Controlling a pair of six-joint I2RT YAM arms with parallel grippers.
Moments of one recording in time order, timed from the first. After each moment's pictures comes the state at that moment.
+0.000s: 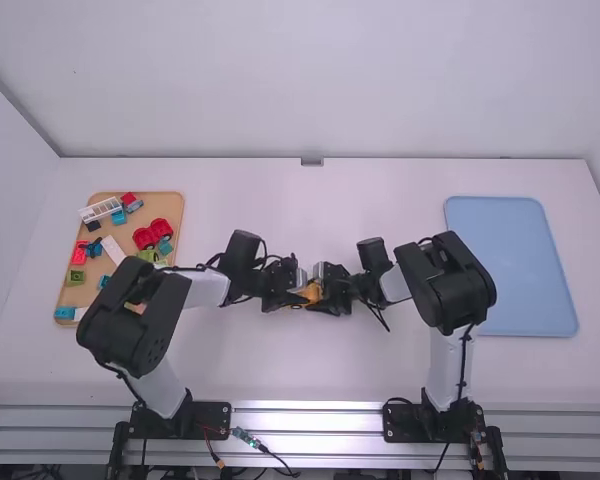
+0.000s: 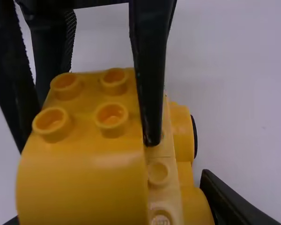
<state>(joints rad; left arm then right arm) -0.32 1.77 0.66 0.15 0.88 0.89 0.35 2.09 0.70 0.40 -1.02 -0.86</state>
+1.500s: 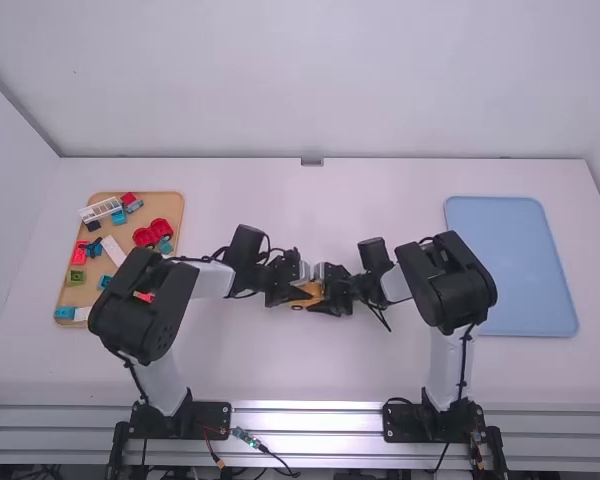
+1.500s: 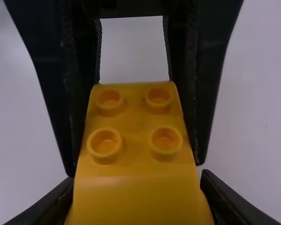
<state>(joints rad) -0.32 1.84 0.74 0.11 0.90 0.86 0.35 2.09 0.70 0.39 -1.03 -0.87</state>
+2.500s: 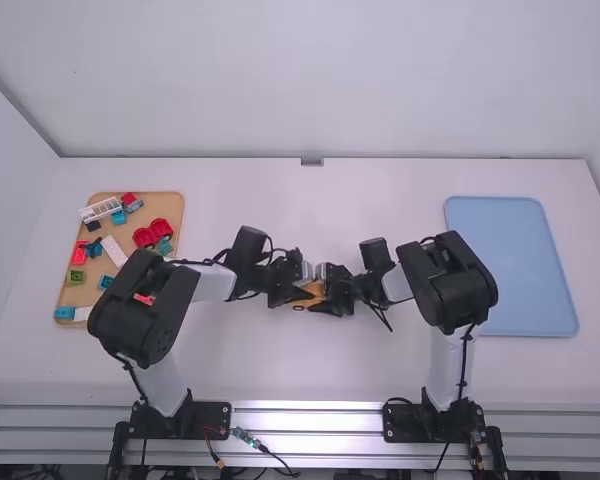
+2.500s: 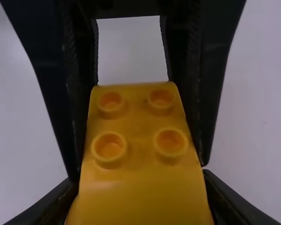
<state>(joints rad) -0.35 1.83 0.72 0.16 0.86 0.79 0.34 2.09 0.70 0.39 -1.03 -0.89</state>
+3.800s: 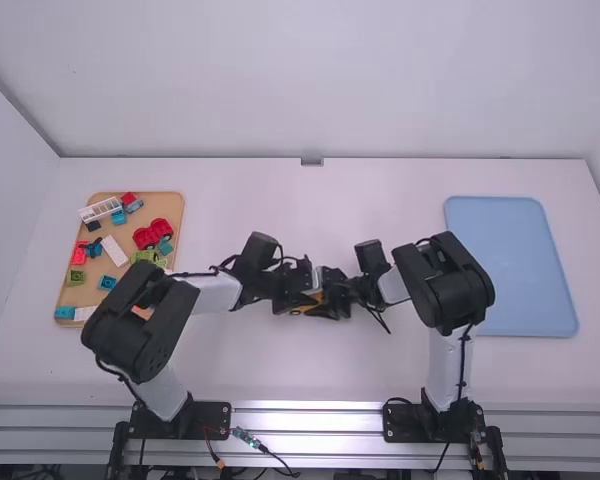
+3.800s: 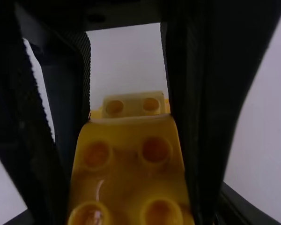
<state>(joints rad) -0.44 1.75 0.69 0.14 0.70 0.77 0.37 2.09 0.69 0.38 -1.04 -0.89</state>
